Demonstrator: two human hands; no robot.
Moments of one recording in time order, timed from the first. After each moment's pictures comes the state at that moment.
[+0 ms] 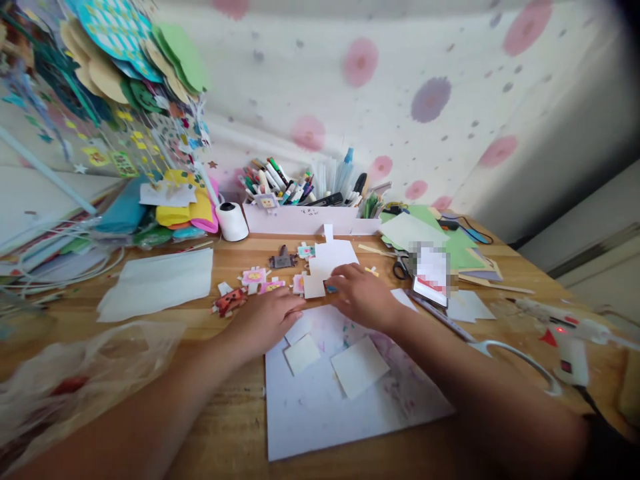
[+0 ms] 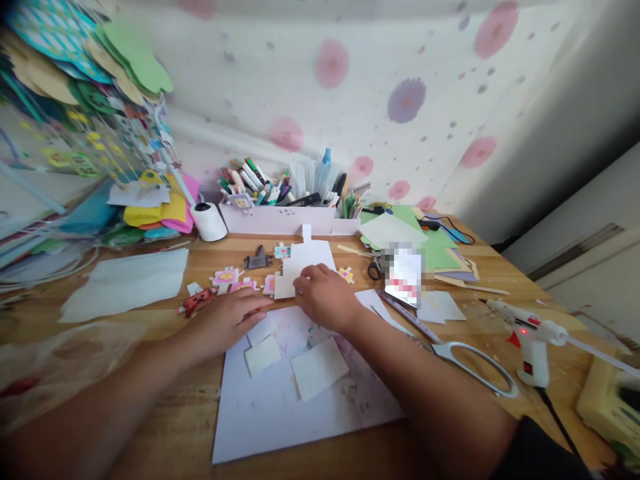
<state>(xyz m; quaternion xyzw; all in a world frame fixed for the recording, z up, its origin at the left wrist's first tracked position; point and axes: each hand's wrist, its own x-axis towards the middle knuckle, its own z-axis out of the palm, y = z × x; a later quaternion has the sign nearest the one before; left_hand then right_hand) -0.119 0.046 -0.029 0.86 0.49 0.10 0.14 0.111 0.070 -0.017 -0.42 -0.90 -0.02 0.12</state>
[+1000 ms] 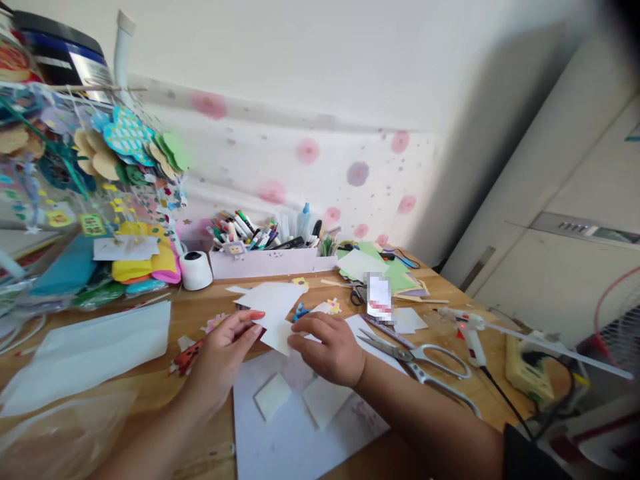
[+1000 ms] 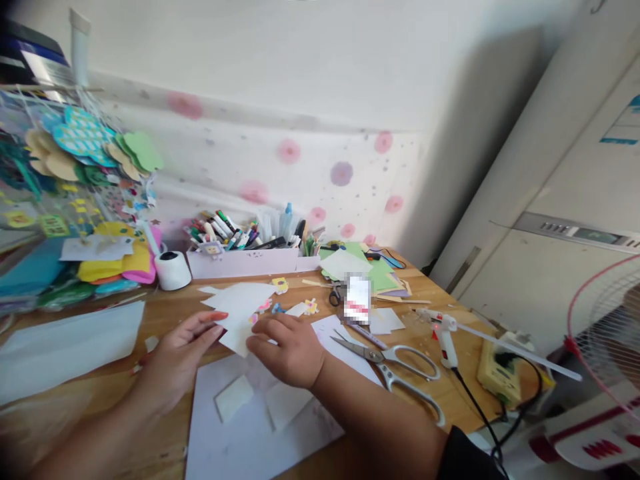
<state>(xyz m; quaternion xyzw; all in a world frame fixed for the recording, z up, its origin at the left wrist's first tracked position) -0.114 0.039 -0.019 0.52 0.45 0.52 0.50 0.096 0.024 -0.004 -0.24 -0.86 -0.20 0.39</state>
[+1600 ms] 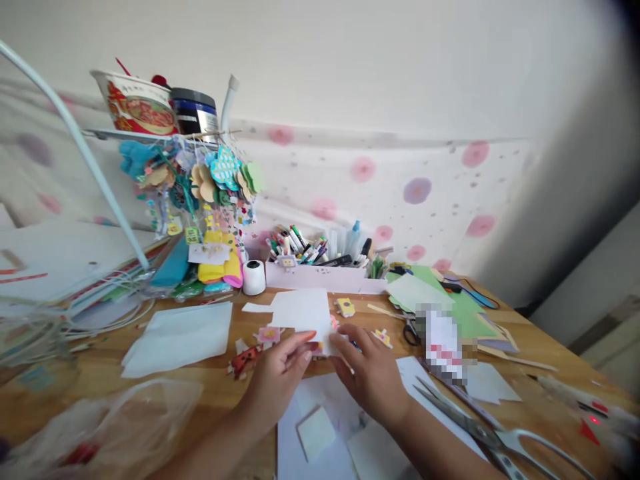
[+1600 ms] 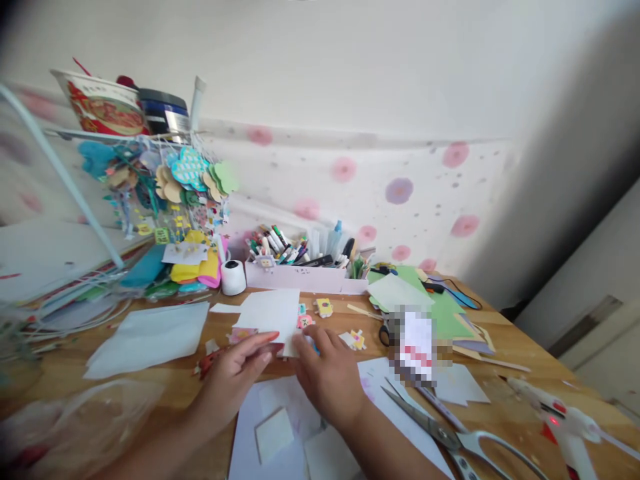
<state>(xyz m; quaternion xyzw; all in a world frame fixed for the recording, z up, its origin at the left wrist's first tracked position) -0.111 0.029 -0.012 0.57 0.46 0.52 0.44 0.077 0.046 -0.019 -0.38 -0.84 -0.16 0.35</state>
